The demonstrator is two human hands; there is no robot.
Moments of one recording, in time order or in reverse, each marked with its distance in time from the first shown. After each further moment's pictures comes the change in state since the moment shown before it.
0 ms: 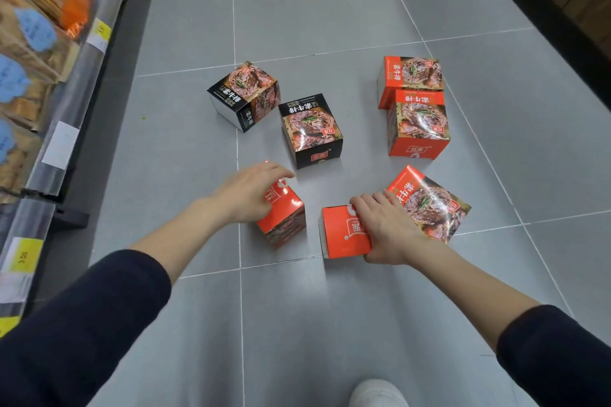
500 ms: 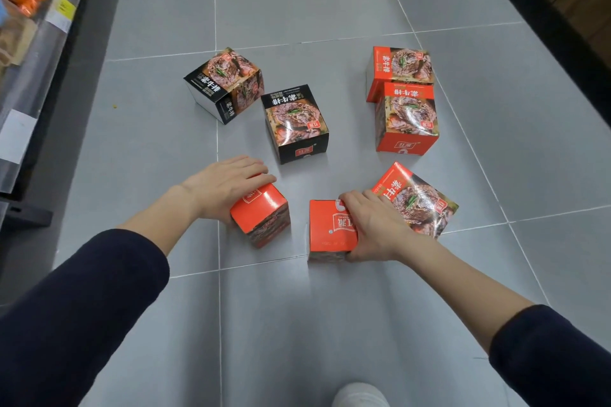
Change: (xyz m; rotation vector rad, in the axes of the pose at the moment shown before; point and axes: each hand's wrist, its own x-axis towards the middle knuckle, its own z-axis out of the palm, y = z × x) left_hand 0.025 -0.045 0.020 0.481 -0.073 0.393; right_hand 0.005 0.011 0.000 0.141 -0.026 0.052
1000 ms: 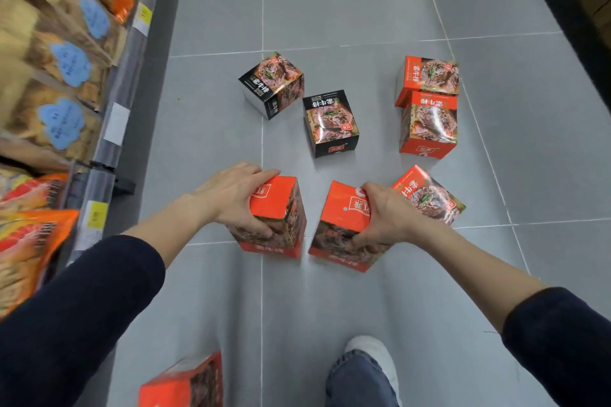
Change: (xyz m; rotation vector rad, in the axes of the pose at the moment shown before) left_hand -0.091 0.033 -0.077 -0.403 -0.164 -0.431; right_hand -0.025 -0.055 -0.079 0.240 -0.169 0.127
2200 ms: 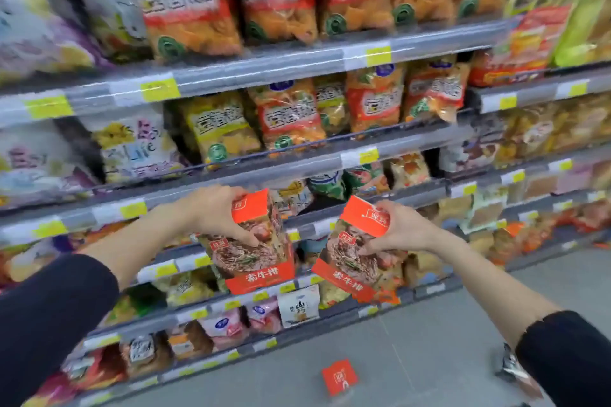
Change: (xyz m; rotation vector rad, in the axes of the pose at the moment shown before) left_hand -0.822 0.273 -0.413 -0.567 0.461 -1.408; right_hand -0.455 -0.571 -0.386 -0.333 -0.393 -1.128
